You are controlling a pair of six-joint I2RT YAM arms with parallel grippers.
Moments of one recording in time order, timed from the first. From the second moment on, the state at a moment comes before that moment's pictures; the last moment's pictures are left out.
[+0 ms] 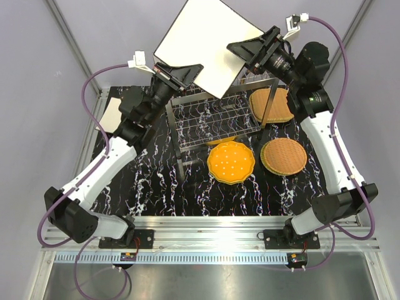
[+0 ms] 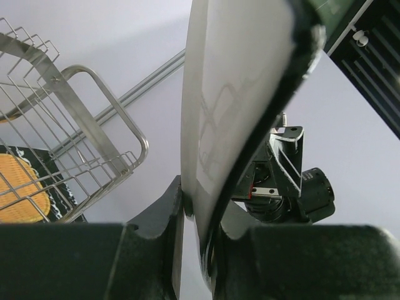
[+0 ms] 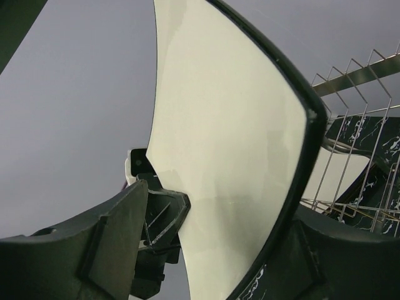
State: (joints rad) left arm -0.54 1.36 1.33 0.43 0.12 -1.14; right arm 0.29 1.52 1.81 0.00 -0.55 1.04
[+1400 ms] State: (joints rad) left arm -0.40 1.28 1.30 0.41 0.15 -1.20; right arm 0.29 1.46 1.81 0.05 -0.57 0.98
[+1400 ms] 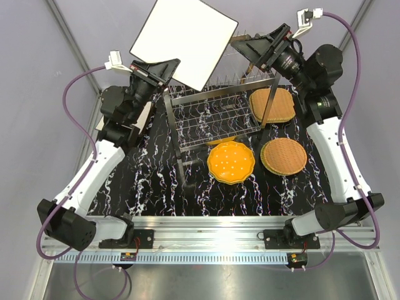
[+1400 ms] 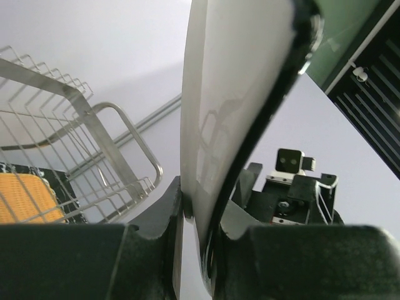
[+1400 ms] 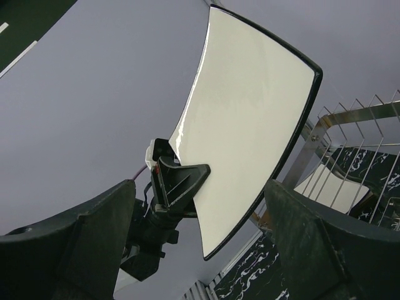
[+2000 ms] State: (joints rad) left arm -0.13 1.10 1.17 0.40 0.15 -1.26; right arm 0.28 1.39 1.75 0.06 -0.64 0.81
